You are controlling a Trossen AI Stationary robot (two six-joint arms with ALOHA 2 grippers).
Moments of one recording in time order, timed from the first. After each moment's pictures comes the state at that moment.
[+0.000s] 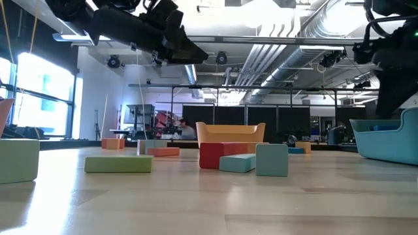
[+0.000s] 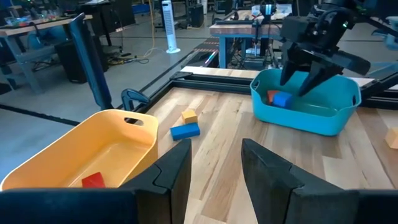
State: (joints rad) left arm 0.03 1.44 0.67 0.57 -0.35 0.01; right arm 0.36 0.92 0.62 -1.14 0.39 1.17
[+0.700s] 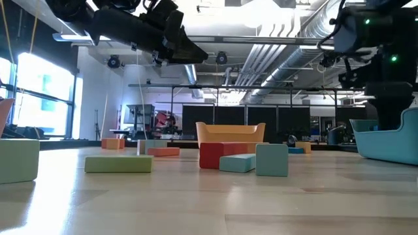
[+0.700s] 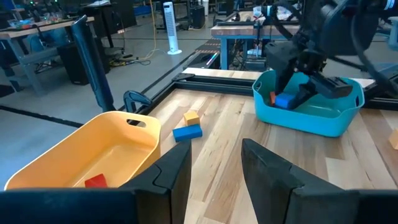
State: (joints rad) left arm 0.03 1.44 0.67 0.58 -0.35 0.02; right arm 0.09 1.14 0.62 -1.11 0.24 0.88
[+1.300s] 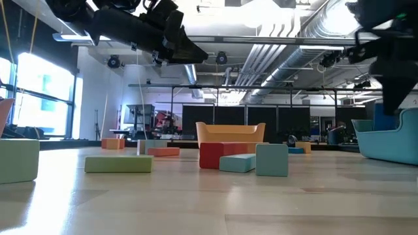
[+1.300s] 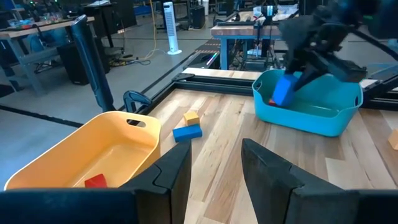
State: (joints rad) left arm 0.03 1.44 0.67 0.58 -0.35 0.02; right arm 0.37 1.17 0.76 -1.35 0.40 1.24
